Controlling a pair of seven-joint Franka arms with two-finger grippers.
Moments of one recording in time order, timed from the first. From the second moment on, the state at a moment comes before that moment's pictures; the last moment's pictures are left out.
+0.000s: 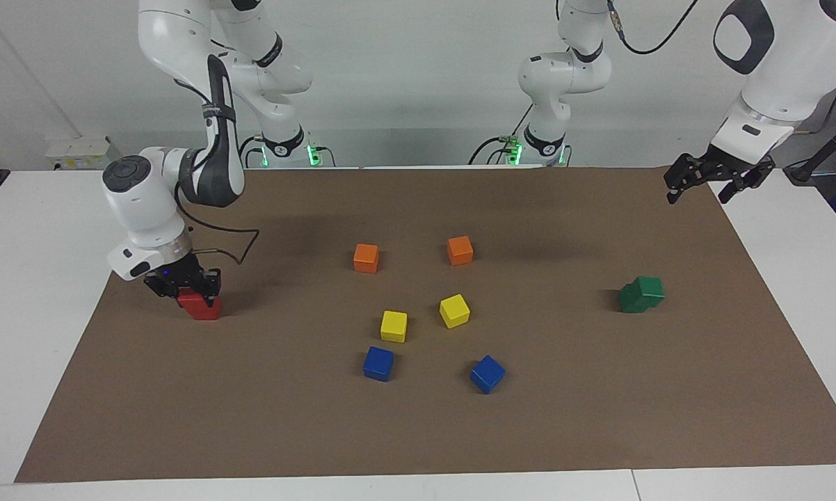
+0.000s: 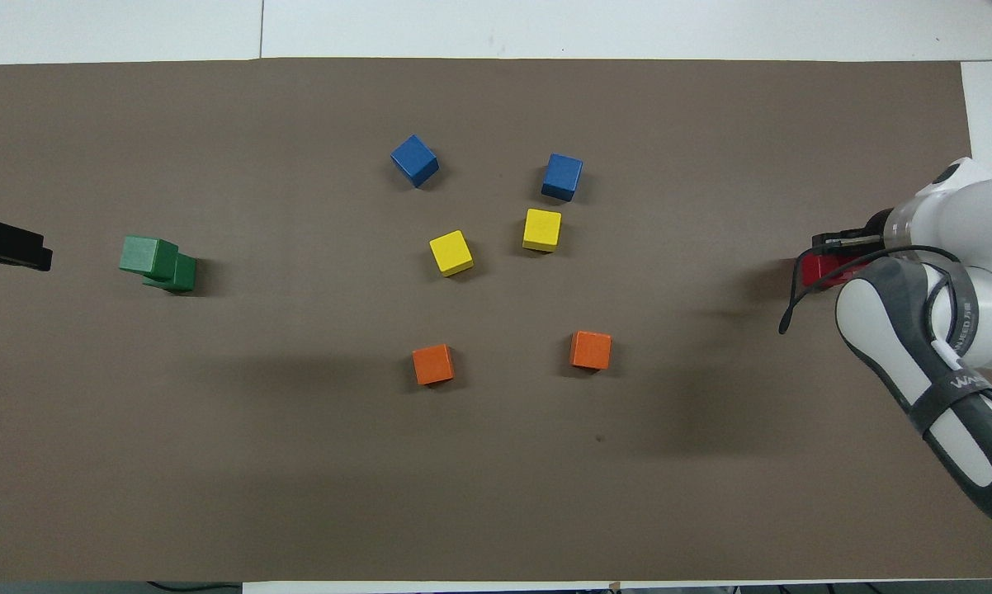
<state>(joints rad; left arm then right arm) 0.01 0.01 0.02 -1.60 0.04 1.59 0.15 -0.05 0.19 -0.08 -2.08 -0.04 2.43 -0.12</state>
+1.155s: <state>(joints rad) 0.01 -0.01 0.01 -1.63 0.02 1.61 0.12 0.00 0.07 -0.06 -1.81 -0.04 1.92 -0.12</state>
